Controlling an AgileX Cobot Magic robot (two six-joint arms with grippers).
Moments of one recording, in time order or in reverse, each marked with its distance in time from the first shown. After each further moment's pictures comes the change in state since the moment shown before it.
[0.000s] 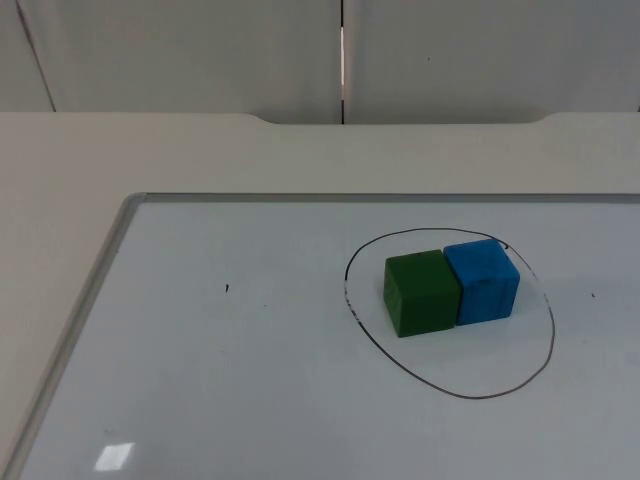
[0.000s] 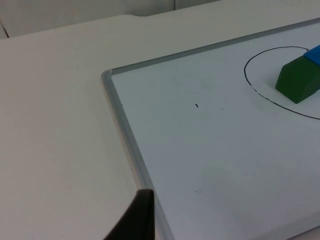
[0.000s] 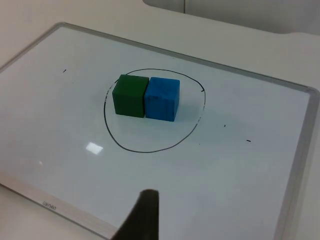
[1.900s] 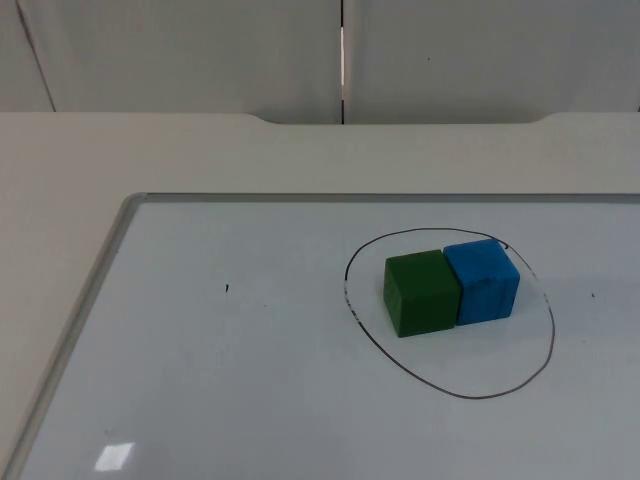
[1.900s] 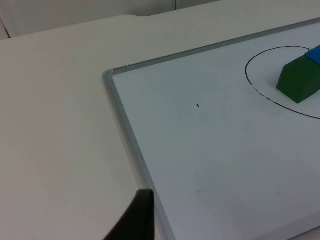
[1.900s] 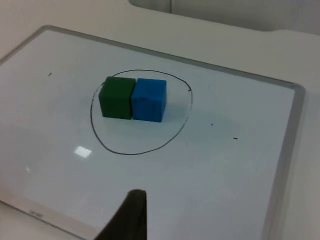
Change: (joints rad) right arm -0.072 0.000 0.000 0.000 0.000 0.000; left arm 0.000 0.000 0.000 0.004 0.000 0.000
